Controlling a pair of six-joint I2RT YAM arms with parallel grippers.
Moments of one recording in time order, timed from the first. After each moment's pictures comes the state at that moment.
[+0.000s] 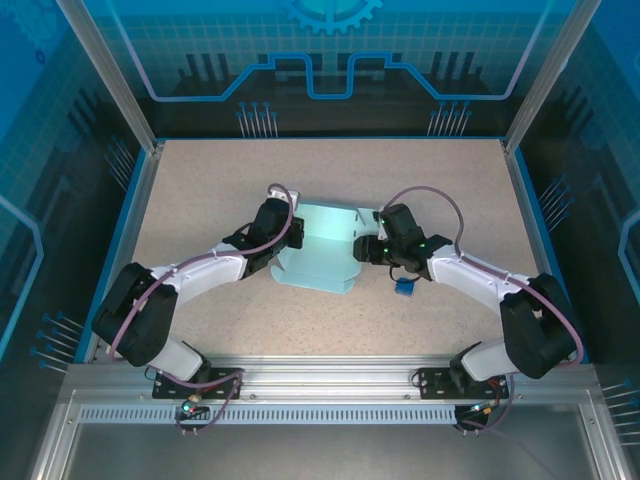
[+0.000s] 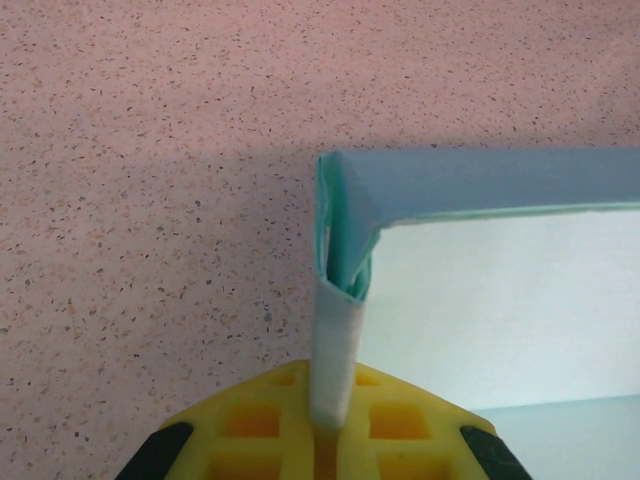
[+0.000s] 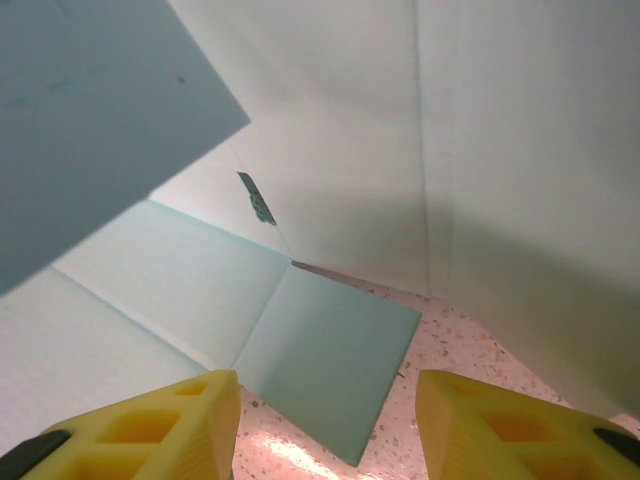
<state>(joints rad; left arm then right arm) -0.54 1.52 0.85 0.03 -0.18 -0.30 0.52 1.42 0.82 -0.27 -0.12 0.57</state>
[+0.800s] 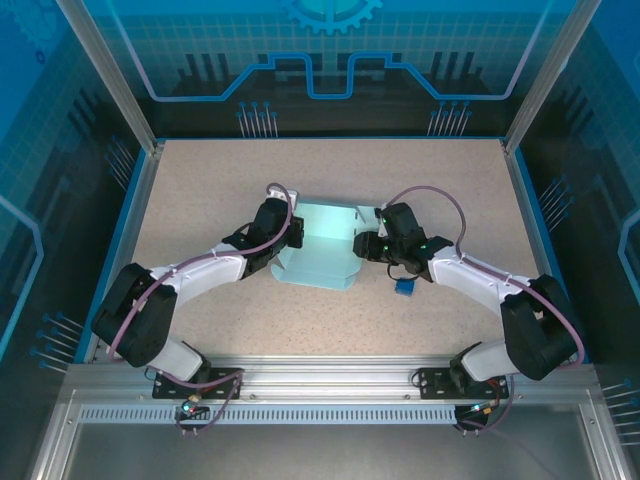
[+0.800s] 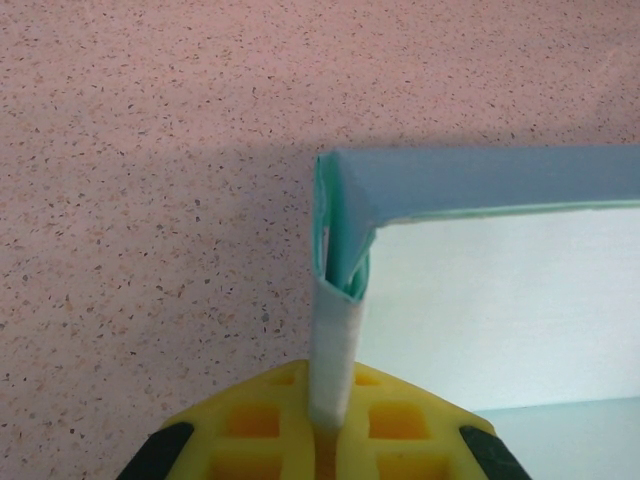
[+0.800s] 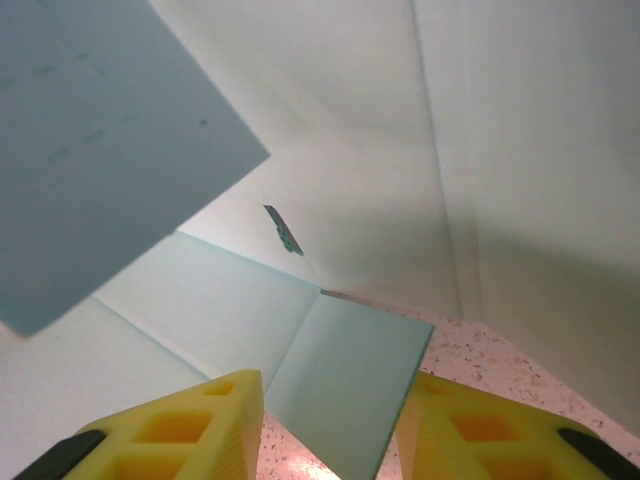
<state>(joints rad) -0.54 1.51 0.85 0.03 -0.18 -0.32 0.52 1.42 0.81 -0.20 -0.13 0.62</state>
